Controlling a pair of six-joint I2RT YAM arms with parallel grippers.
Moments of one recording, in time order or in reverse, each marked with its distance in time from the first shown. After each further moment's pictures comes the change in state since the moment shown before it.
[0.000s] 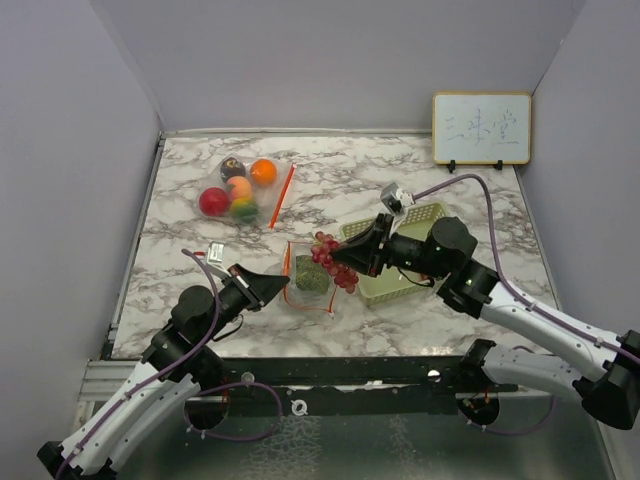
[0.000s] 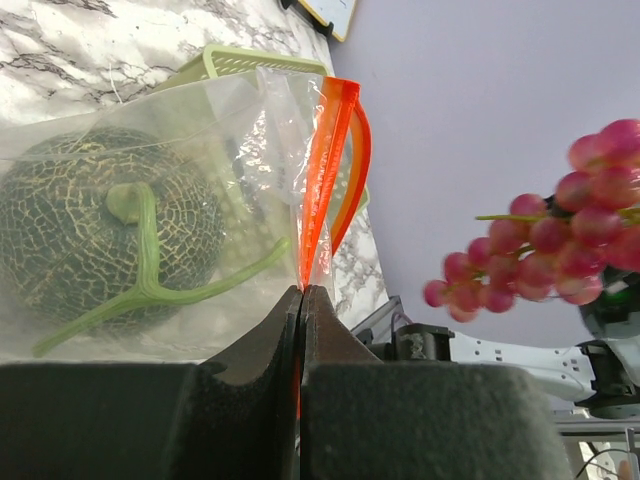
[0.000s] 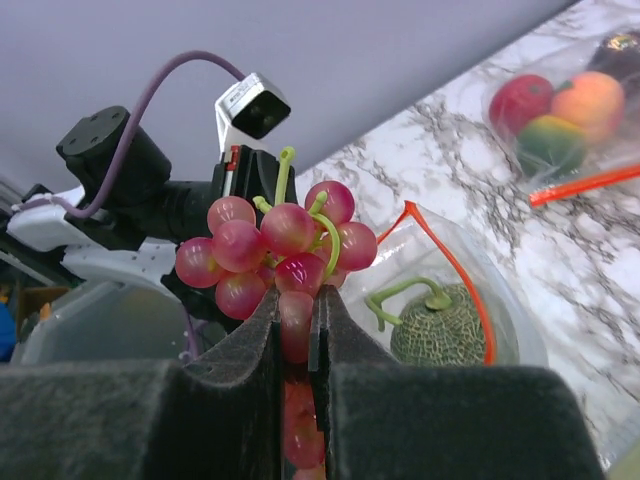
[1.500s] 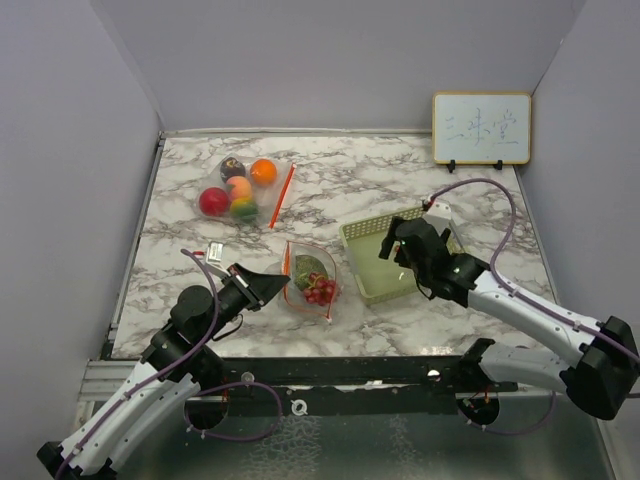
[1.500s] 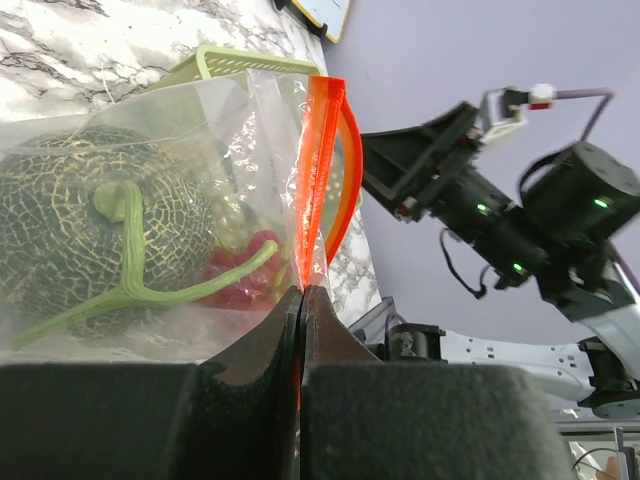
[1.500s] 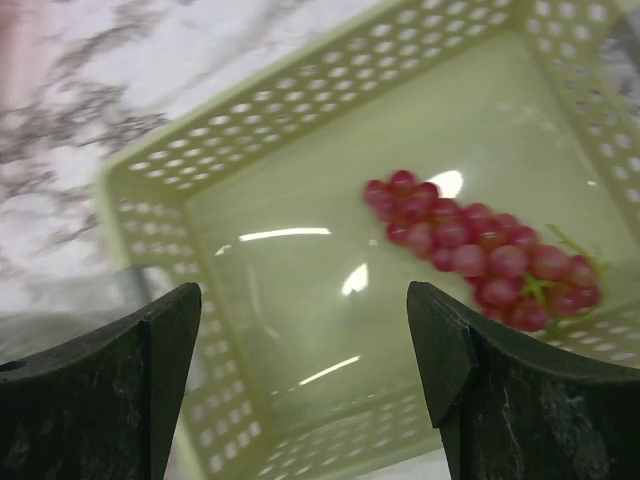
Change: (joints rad) left arm 0.000 0.008 0.009 0.004 0.002 -0.015; right arm -0.024 0.110 -0.030 -0.539 0.975 0.321
